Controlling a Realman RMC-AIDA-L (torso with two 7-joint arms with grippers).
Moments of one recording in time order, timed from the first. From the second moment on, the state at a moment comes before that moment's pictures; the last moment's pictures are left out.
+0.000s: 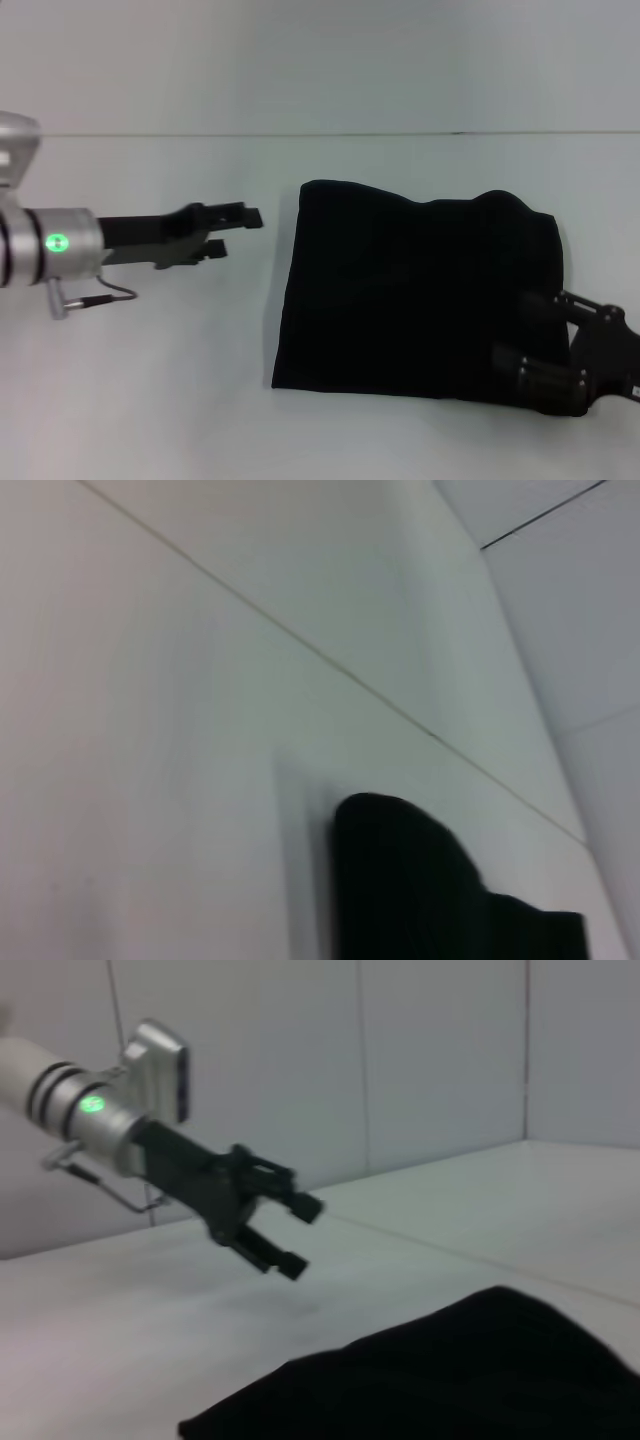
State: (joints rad) left arm -0.72 -1.99 0.65 0.40 2.09 1.19 -2.34; right arm 0.39 2.09 -0.49 -0.51 -2.00 -1.53 0.94
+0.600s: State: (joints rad) left arm -0.83 -2.09 0.77 0.36 2.10 0.90 -2.33; right arm 0.37 2.09 -0.49 -0.47 -2.05 -1.53 0.86
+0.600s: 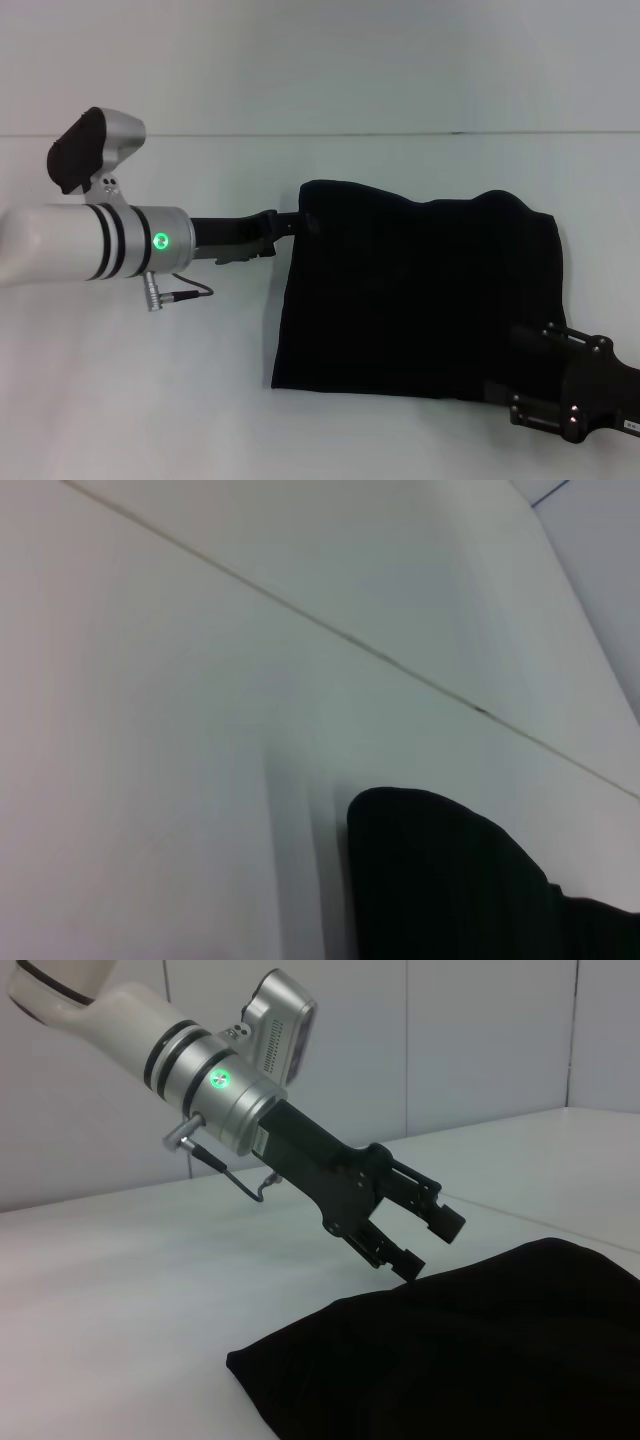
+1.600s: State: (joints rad) left arm -0.87 -2.17 0.78 0.30 1.97 0.77 -2.18; right arm 0.37 2.09 -0.49 -0.47 -2.05 -1.53 0.87
